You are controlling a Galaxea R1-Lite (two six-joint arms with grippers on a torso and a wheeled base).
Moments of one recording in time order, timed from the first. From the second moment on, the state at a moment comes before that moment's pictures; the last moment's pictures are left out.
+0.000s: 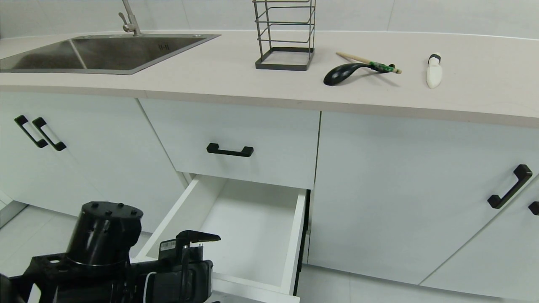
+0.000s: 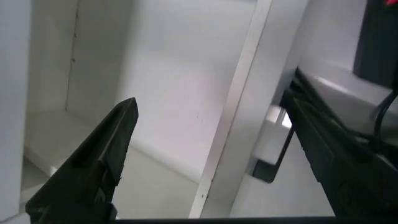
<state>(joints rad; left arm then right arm) -0.48 1.48 -0.42 -0.34 -0.25 1.04 0.00 0.00 0.00 0.00 0.01 -0.01</state>
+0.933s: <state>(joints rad) -0.49 1.08 -0.36 -0.76 -0.28 -0.16 0.00 0.00 0.00 0.00 0.01 -0.01</state>
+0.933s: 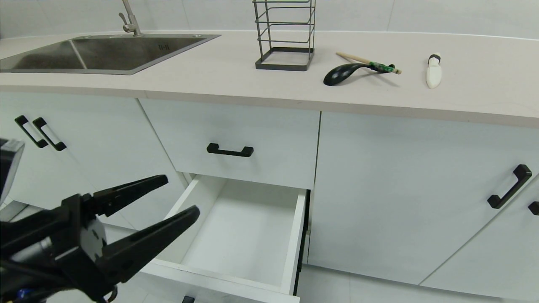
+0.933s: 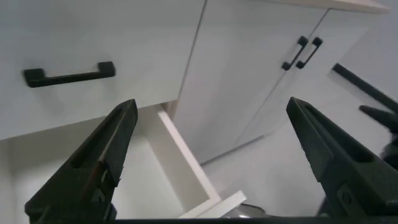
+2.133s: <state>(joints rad) -0.03 0.09 -0.02 -0.07 -0.18 -0.08 0.00 0.00 0.00 0.00 0.01 -0.01</state>
